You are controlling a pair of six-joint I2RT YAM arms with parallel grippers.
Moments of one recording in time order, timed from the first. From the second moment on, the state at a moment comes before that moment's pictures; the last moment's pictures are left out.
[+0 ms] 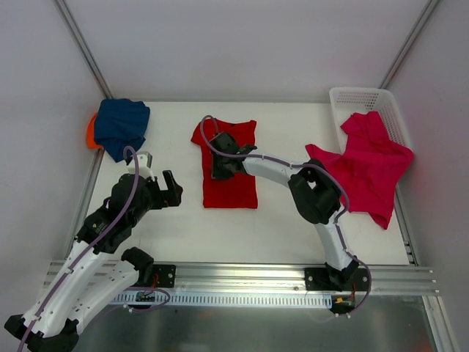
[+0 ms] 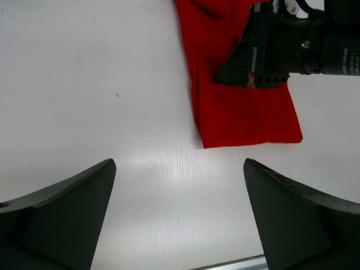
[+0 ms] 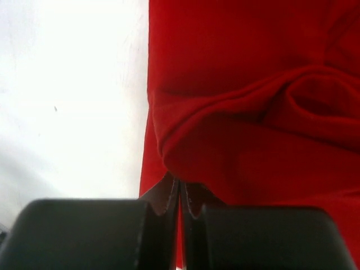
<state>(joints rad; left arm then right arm) -0.51 0.58 0.78 -0.73 -0.24 -0.45 0.84 2.14 1.64 -0.43 -0.02 0.69</state>
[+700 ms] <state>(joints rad) -0.51 0.61 0.77 -0.74 -0.24 -0.44 0.67 2.41 2.03 -0.32 0.03 0.59</state>
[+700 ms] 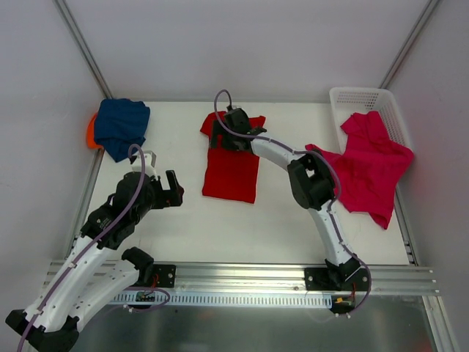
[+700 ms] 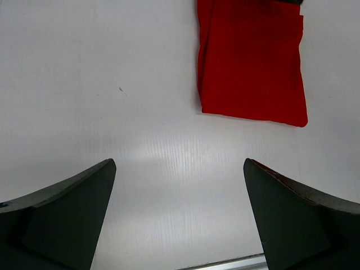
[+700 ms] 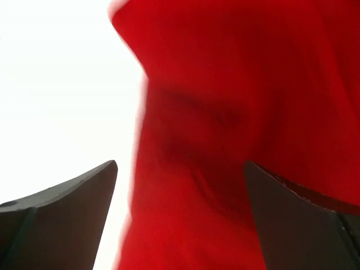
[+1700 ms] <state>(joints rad) -0.51 1.02 0.54 -0.32 -0.09 -0.70 0.77 1.16 0.47 -0.09 0.16 0.81</state>
